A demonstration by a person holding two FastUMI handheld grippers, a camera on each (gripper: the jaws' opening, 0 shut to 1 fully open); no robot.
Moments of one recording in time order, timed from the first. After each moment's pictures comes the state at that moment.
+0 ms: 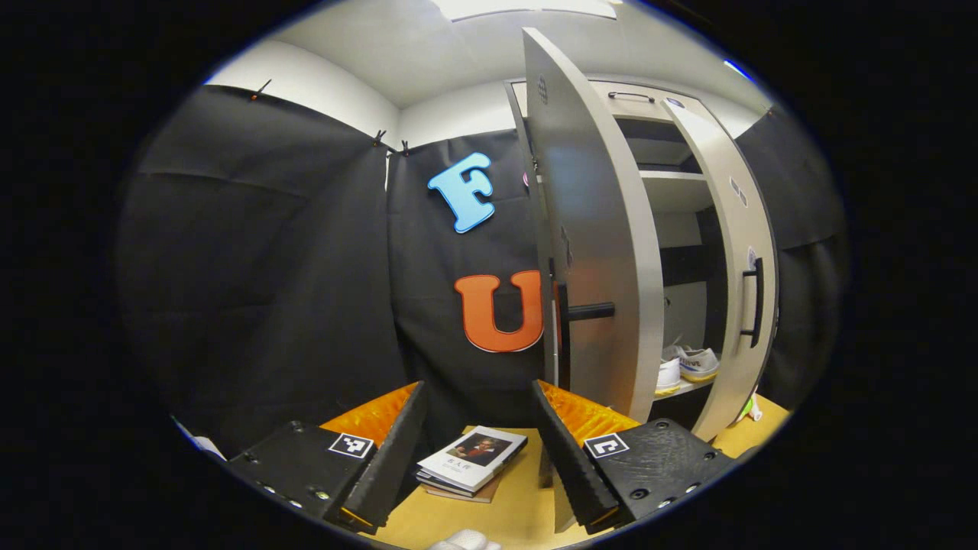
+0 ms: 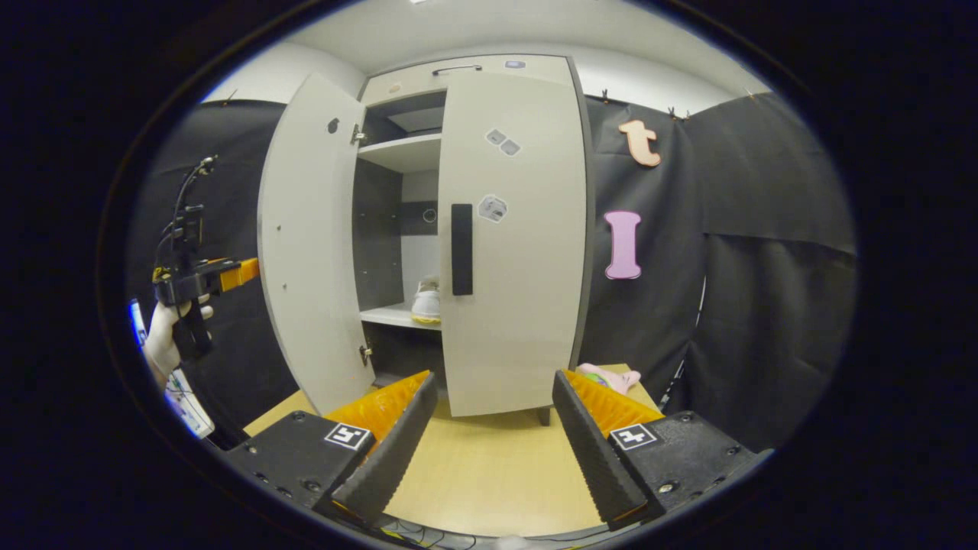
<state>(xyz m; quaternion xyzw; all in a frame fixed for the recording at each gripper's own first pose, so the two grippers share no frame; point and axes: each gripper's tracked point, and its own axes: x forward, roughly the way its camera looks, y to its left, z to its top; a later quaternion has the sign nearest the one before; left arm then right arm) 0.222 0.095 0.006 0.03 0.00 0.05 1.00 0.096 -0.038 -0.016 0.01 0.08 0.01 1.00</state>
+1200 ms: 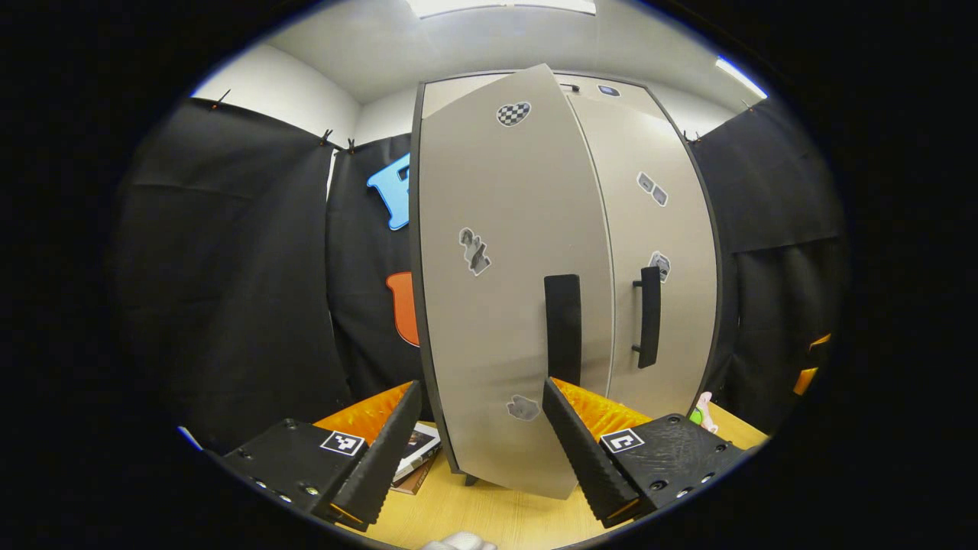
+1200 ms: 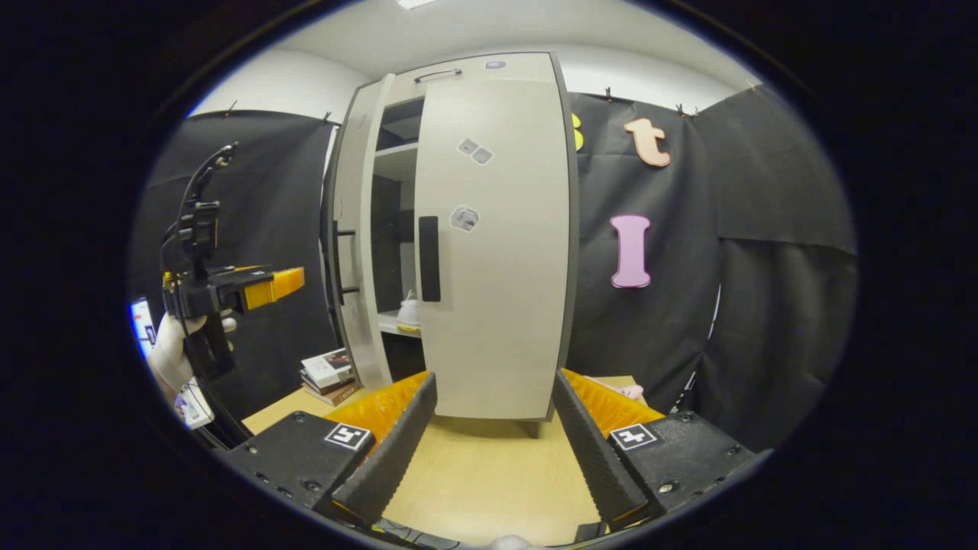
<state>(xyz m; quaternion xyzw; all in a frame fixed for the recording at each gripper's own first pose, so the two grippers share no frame) 0.221 -0.046 0.007 0.02 0.02 0.00 1.00 0.111 -0.087 -0.005 0.01 0.07 0.06 1.00</state>
